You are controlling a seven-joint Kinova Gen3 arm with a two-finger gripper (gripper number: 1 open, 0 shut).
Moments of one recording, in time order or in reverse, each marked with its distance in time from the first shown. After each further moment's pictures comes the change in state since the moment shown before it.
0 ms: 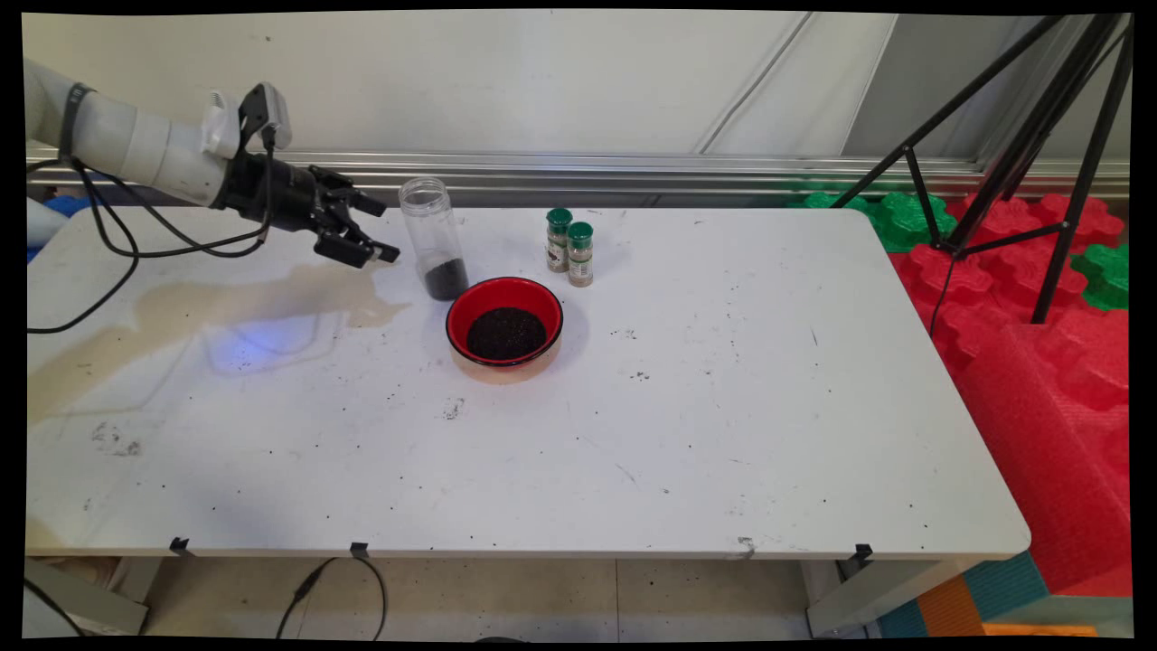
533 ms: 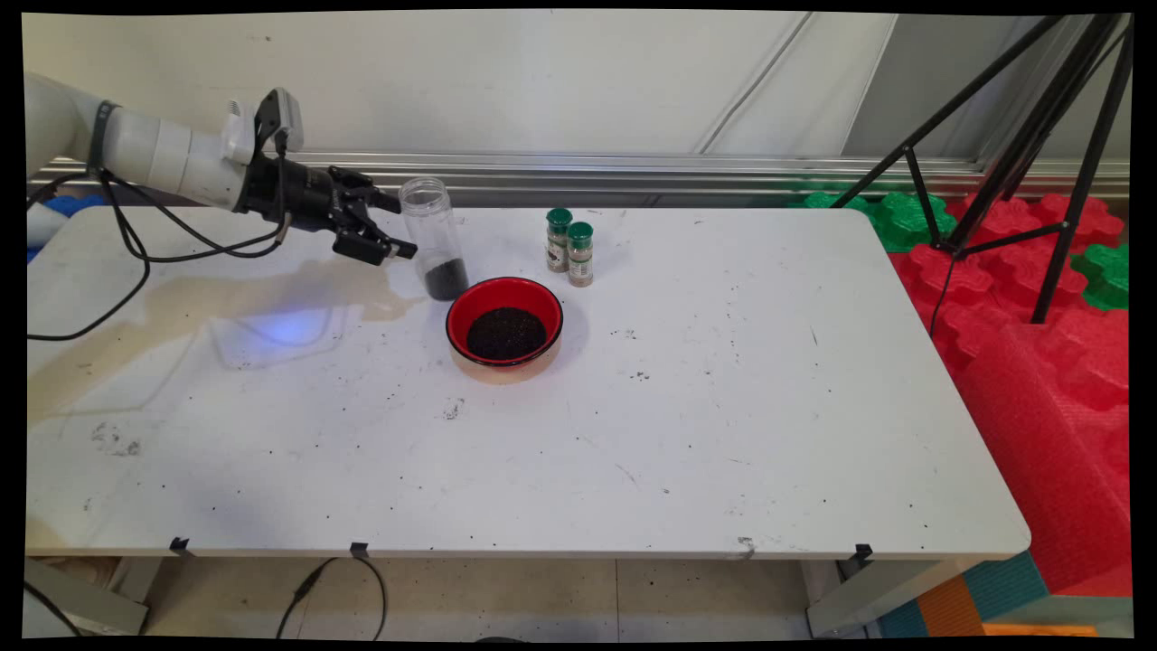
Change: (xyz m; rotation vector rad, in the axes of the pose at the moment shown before) arm -0.010 -0.012 0.023 -0.030 0.083 0.019
